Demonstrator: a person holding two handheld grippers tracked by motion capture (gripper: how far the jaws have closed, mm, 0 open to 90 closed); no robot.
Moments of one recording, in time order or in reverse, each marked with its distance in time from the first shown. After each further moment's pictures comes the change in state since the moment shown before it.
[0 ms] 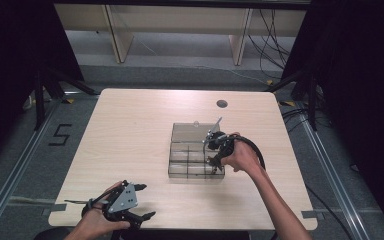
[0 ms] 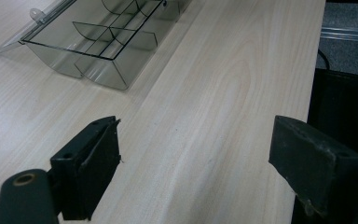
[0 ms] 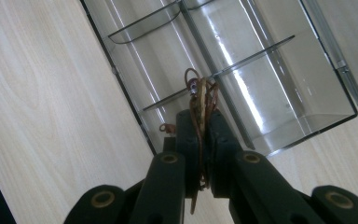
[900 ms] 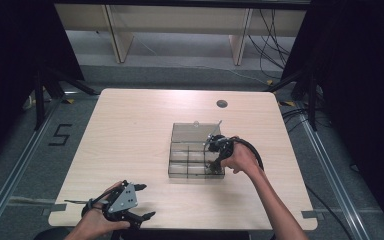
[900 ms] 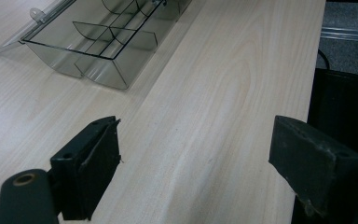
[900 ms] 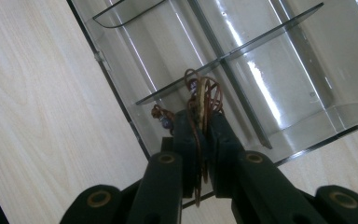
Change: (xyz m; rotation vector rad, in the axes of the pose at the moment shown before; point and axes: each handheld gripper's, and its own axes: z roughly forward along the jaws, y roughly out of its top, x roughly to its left) left arm 0.001 0.000 -0.001 0.017 -0.004 0.014; right arm -0.008 -0.005 0.022 0.030 0.049 0.050
